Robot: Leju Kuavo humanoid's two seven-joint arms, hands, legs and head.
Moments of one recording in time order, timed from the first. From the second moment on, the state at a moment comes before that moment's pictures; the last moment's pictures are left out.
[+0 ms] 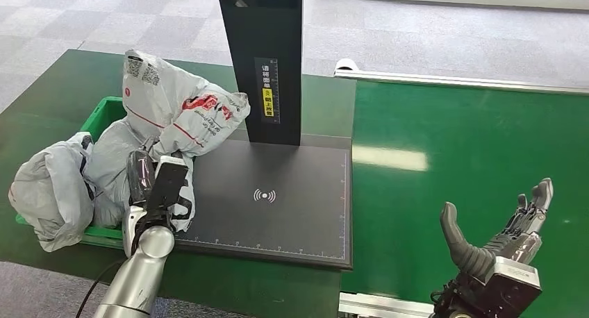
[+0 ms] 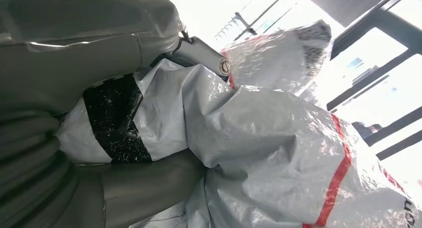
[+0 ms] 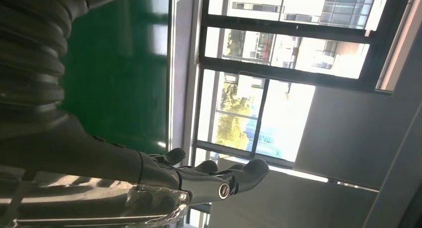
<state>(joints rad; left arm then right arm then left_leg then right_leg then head) -0.36 -0.11 -0.07 -1.11 -0.61 0.57 -0.37 0.09 0.16 0.00 -1.70 0.23 -0.46 -0.52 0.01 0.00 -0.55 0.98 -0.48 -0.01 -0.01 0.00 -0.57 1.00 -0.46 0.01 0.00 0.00</state>
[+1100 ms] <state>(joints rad) -0.56 -0.20 0.41 -0.81 -0.80 0.69 -0.52 0.05 0.16 0.00 -1.67 0.23 -0.48 -0.51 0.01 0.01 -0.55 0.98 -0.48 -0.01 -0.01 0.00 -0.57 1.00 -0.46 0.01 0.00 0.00</state>
